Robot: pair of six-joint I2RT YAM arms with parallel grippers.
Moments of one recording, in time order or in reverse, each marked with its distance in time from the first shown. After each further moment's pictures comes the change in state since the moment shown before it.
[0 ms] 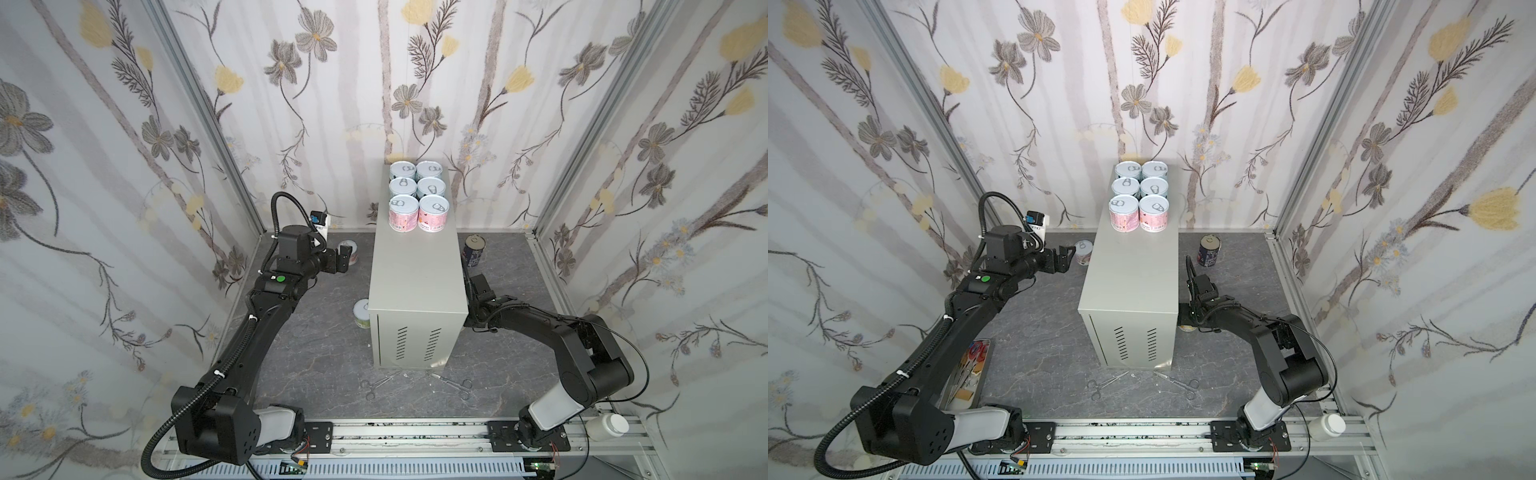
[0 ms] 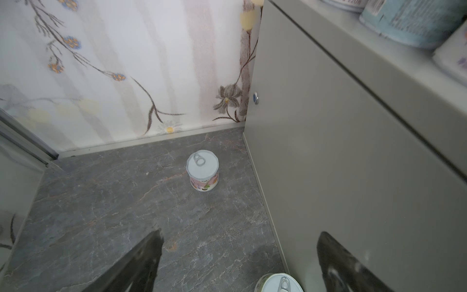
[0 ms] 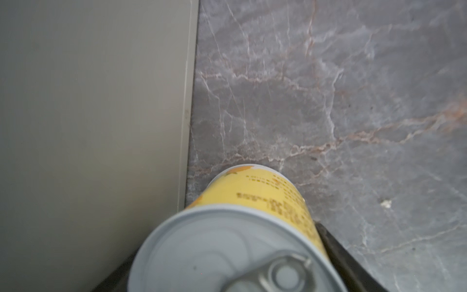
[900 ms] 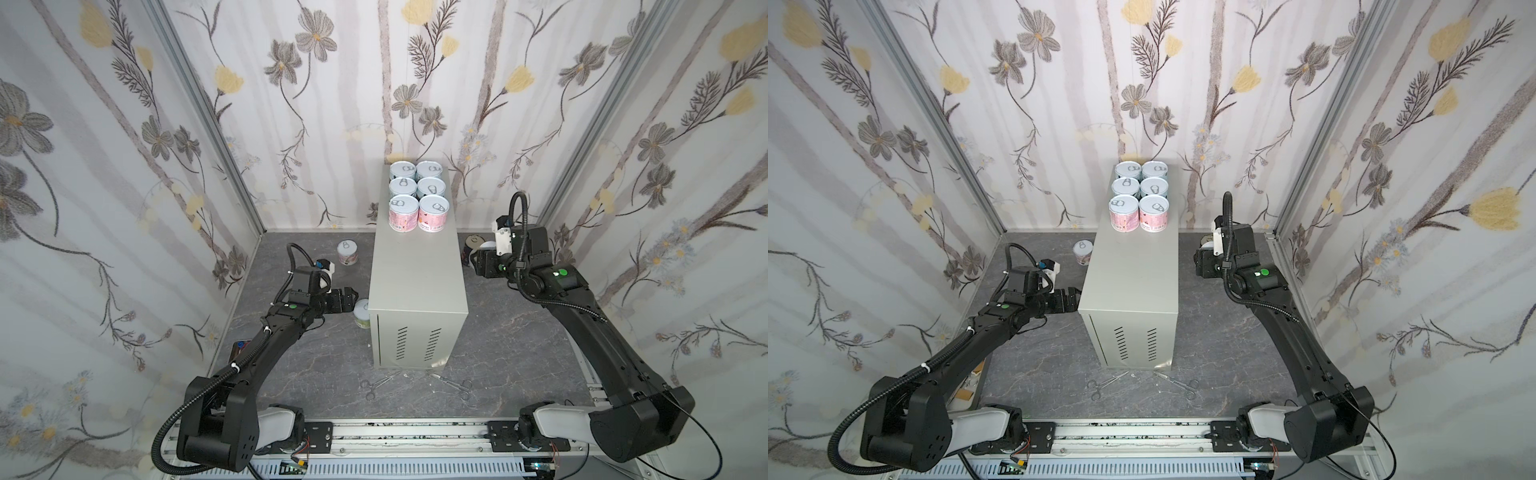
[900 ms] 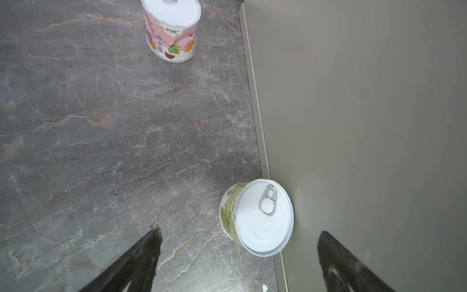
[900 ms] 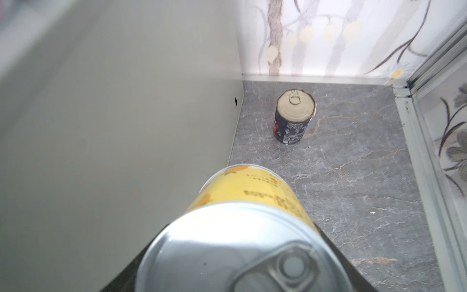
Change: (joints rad) left arm -0.006 -0.020 -0.379 0.085 0.124 -0.233; right arm -0.099 -0.320 0.531 -0.400 0.076 -0.230
